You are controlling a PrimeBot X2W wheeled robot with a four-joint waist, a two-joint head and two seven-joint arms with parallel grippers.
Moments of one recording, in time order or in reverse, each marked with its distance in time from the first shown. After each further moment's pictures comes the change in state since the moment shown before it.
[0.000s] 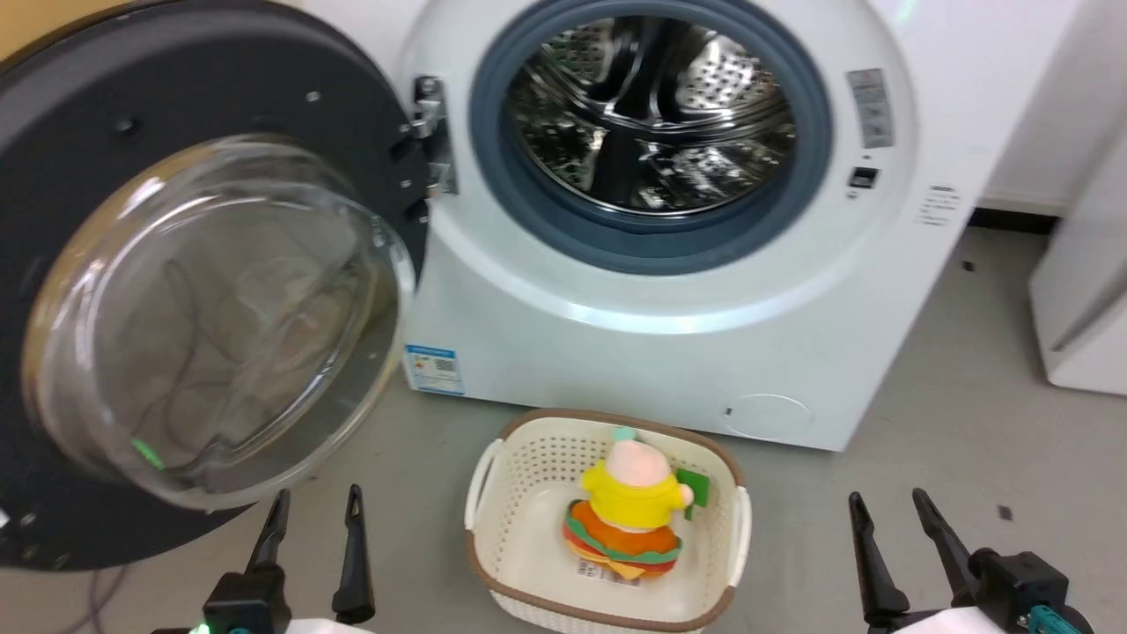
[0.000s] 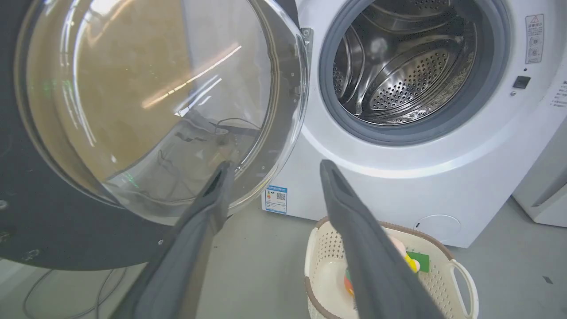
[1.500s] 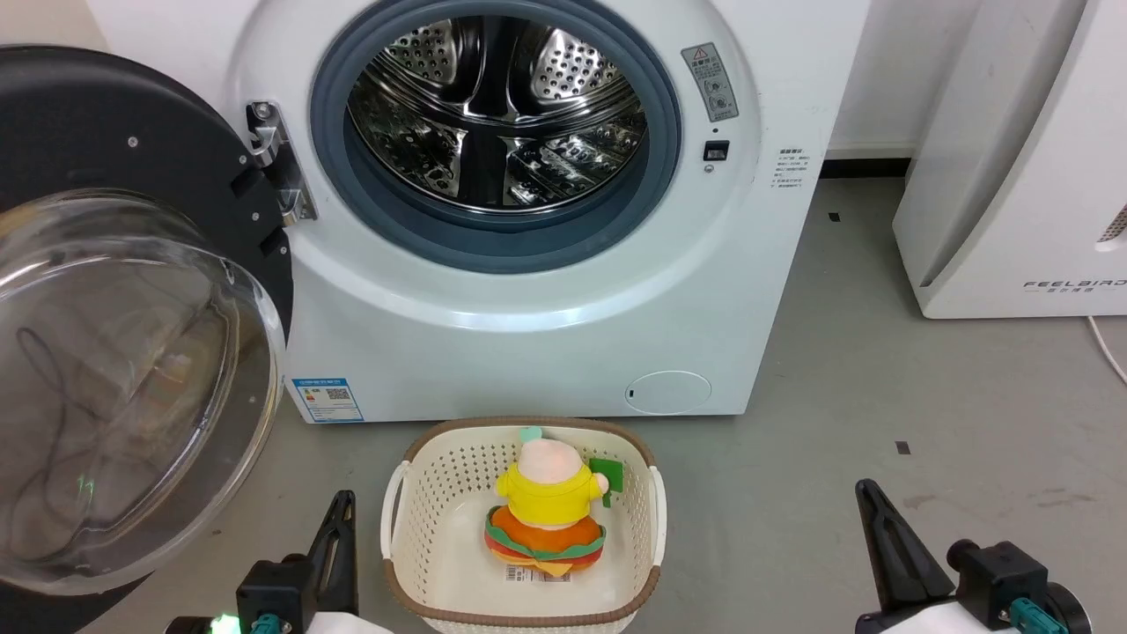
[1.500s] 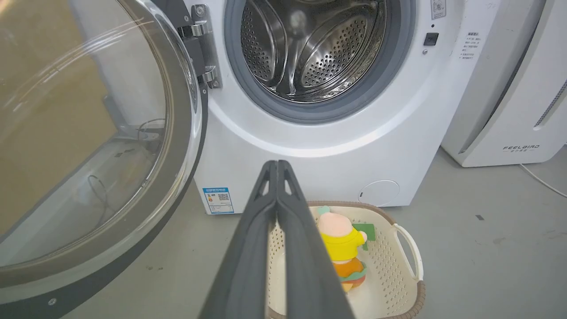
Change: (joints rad) left arm -0.047 0.025 -0.054 0.084 0.026 -0.012 0.015; right arm 0.012 0.000 0.030 -0.079 -0.079 0.000 0.026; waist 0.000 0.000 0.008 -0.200
